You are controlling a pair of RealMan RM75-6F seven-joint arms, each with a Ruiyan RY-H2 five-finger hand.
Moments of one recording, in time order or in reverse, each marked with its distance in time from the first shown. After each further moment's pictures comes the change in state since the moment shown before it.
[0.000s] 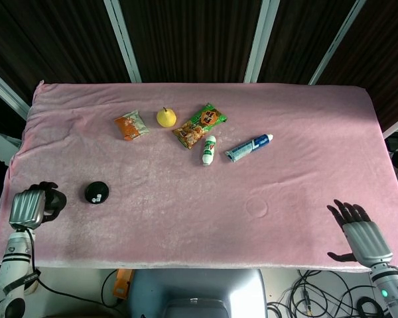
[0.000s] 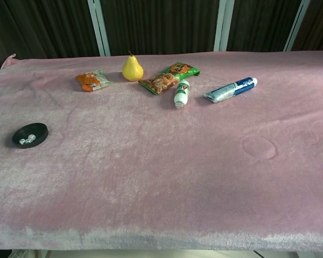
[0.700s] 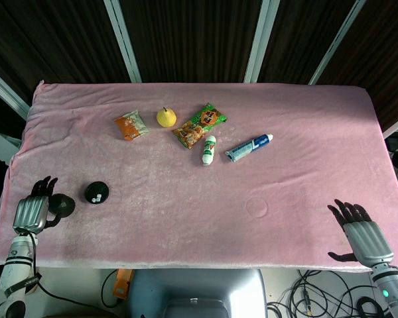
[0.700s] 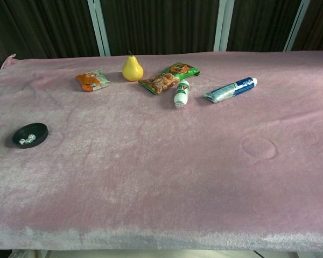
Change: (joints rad) left arm 0.019 -0.006 0.000 0.004 -0.001 -0.052 -0.011; right arm 0.000 0.005 -0.001 -0.001 -0.002 0.002 0.007
